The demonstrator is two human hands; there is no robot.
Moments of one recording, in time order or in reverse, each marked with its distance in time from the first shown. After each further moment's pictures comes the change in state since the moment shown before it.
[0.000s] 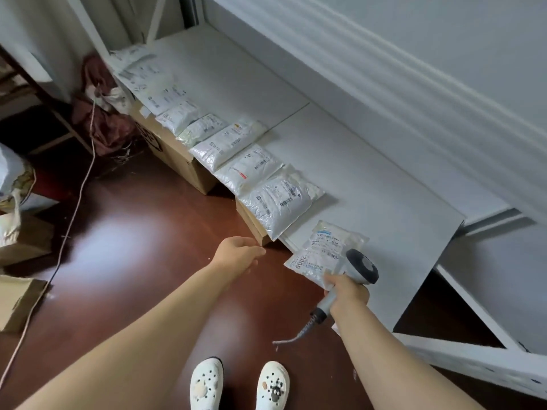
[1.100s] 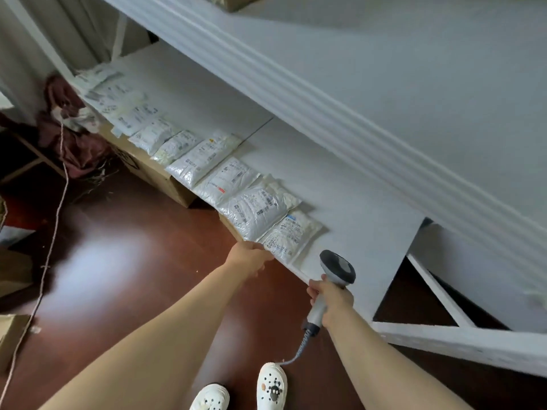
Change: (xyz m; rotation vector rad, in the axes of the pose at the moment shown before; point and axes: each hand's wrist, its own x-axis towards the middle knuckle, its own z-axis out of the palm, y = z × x) left_hand -0.015 0.048 0.038 0.210 -0.116 -0.032; right_hand -0.011 -0.009 -0.020 0.066 -0.092 0.076
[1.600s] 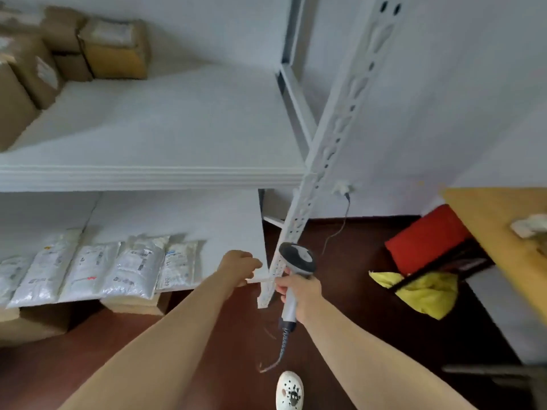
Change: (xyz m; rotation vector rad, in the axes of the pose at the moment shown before) left_hand -0.202 0.013 0.111 0.516 -0.462 0.352; right_hand -0.189 0.055 -0.169 0.452 0.163 -0.182
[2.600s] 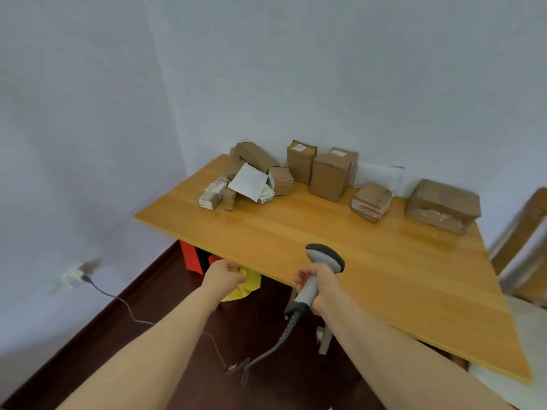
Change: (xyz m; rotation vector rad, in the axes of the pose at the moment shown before) left_hand -0.144 0.099 0.632 0.731 -0.603 0.519; right_hand -0.067 0.009 -0.661 1.043 0.504 -0.154
